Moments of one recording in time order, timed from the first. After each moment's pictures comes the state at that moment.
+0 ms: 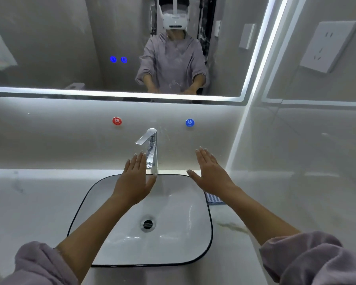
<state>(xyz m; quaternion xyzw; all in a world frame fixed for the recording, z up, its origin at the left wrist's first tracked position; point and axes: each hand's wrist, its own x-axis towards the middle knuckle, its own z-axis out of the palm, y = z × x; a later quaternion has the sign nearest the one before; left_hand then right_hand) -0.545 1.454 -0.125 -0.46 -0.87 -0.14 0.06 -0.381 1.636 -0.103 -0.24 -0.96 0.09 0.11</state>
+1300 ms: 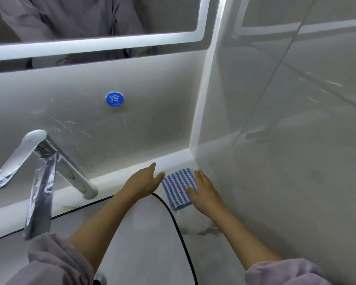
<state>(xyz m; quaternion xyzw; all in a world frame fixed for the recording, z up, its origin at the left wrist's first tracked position) -0.572 1.731 -0.271 -0.54 -0.79 -0.08 -0.28 -0.369 1.787 -0.307 -0.52 -0.79 0.33 0.03</state>
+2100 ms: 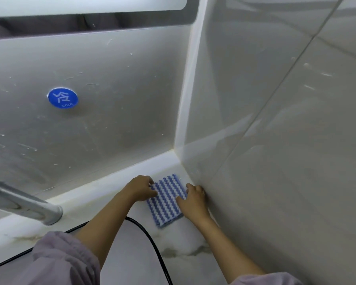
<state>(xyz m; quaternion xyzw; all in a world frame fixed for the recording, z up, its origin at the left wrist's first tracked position) -0.567 1.817 -0.349 -0.54 -0.75 0.02 -0.38 -0.380 1.823 -0.360 -0.63 -0.68 0.37 0.03</state>
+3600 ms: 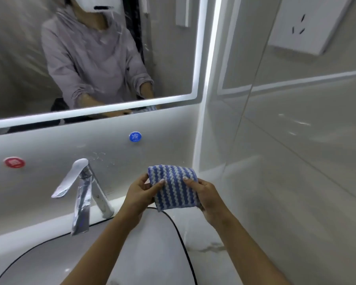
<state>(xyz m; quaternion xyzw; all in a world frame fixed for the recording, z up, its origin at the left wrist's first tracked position) -0.541 1.655 -0.146 -0.32 -0.56 -0.61 -0.47 -0.378 1.737 -0.146 -0.42 -0.48 0.71 0.29</state>
